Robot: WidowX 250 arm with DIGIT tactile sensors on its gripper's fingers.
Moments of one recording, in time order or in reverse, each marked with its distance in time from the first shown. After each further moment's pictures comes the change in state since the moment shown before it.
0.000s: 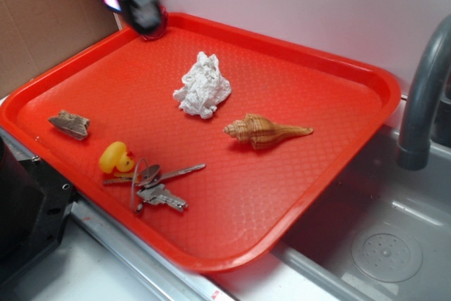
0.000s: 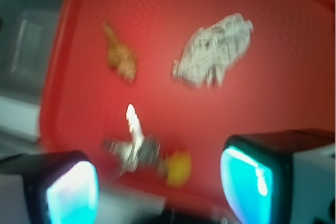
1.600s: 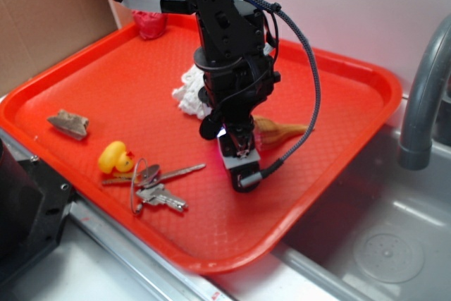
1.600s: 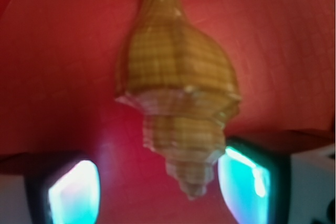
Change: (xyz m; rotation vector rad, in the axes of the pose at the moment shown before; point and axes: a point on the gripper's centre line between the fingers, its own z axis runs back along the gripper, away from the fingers) arm 0.028 -0.027 -0.120 0.112 0.021 -0.137
